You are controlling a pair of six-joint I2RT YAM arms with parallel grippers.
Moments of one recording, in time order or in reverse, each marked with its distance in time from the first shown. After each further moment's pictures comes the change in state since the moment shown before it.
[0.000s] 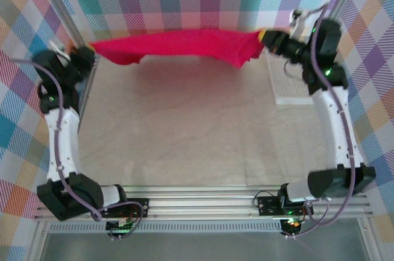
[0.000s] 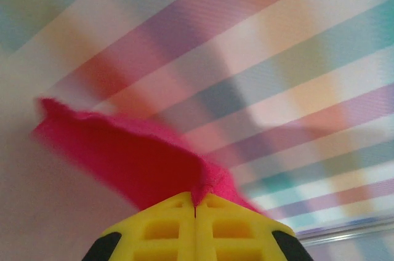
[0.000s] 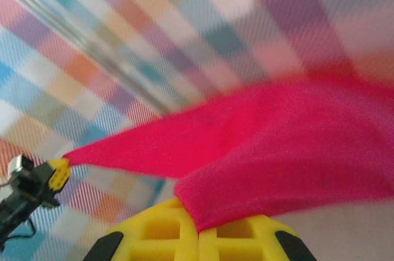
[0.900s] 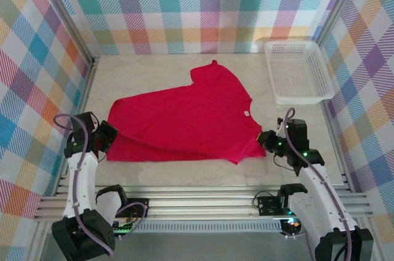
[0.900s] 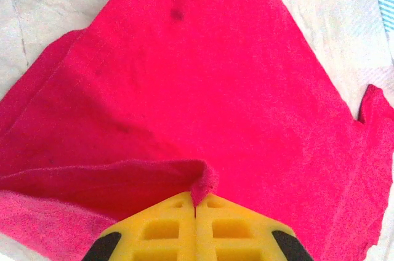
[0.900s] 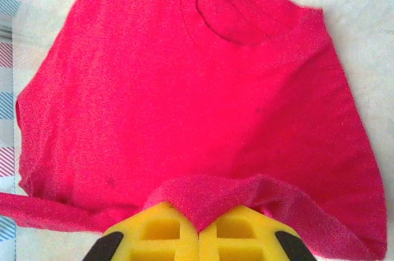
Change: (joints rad) left arm 0.000 -0.359 -0.563 -0.441 -0.209 0.181; right arm 0.008 -0.637 -1.109 -0.089 0.238 0.082
